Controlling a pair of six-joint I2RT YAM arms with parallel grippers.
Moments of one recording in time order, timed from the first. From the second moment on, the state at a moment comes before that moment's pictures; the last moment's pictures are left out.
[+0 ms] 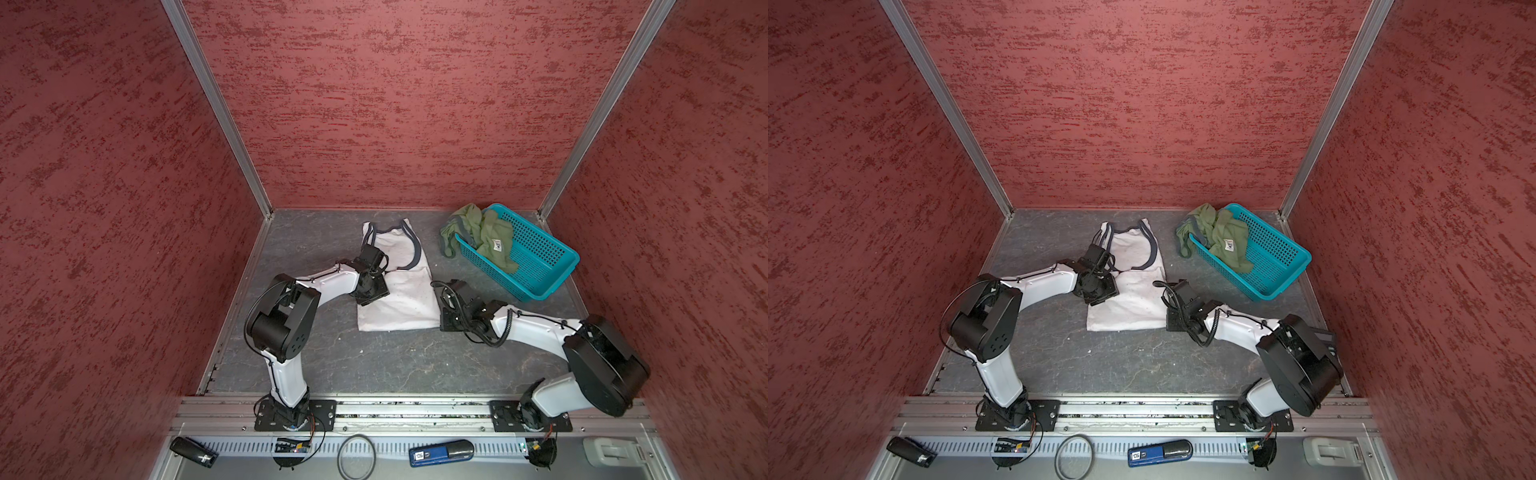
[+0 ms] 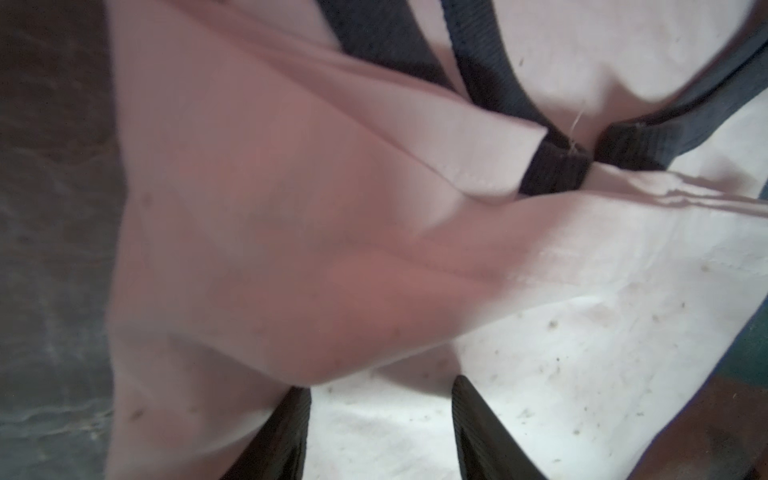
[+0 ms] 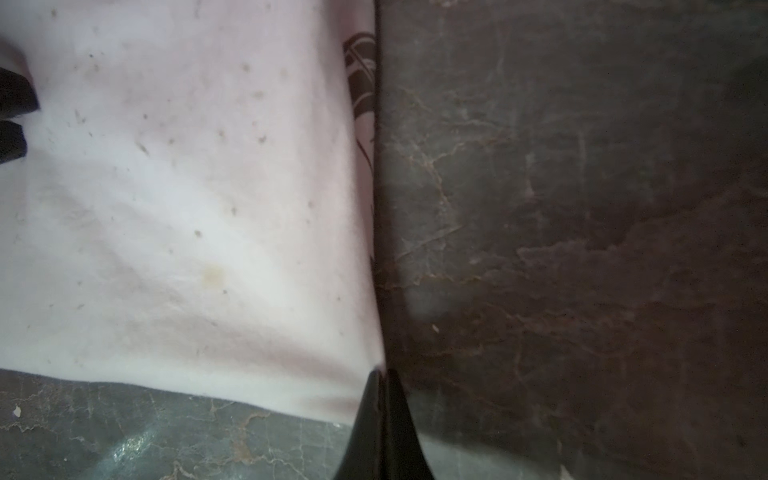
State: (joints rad) left arm -0.48 1.83 1.13 -0.51 0.11 -0.84; right arm 0.64 1.48 0.67 -0.25 -0.02 0.64
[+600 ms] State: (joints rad) left arm -0.45 1.48 1.04 -0.57 0.17 -0.79; right arm 0.64 1.36 0.69 -0.33 -0.03 0.65
